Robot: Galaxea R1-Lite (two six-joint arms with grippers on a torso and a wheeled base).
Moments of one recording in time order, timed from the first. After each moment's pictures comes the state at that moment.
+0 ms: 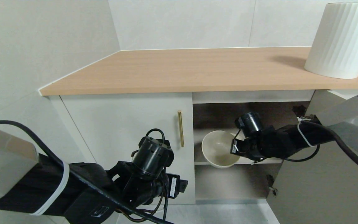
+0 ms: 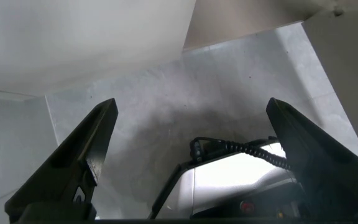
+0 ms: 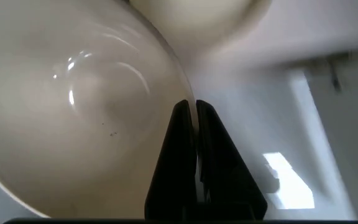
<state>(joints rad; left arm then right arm) -0.71 1.89 -0.81 -0.26 0.25 -0.39 0.48 2.20 -1.31 -0.09 -0.27 0.61</state>
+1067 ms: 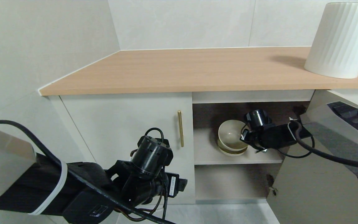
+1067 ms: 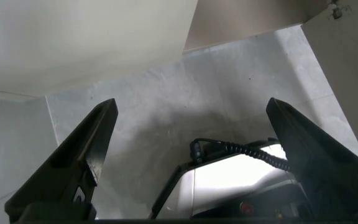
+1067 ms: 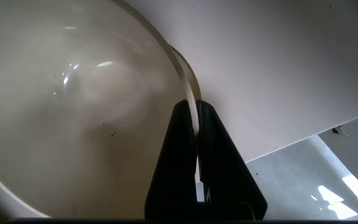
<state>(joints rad) -0.71 1.89 -0.81 -0.26 0.25 -0.39 0.32 2.41 -1.55 -0.14 -0.34 0.74</state>
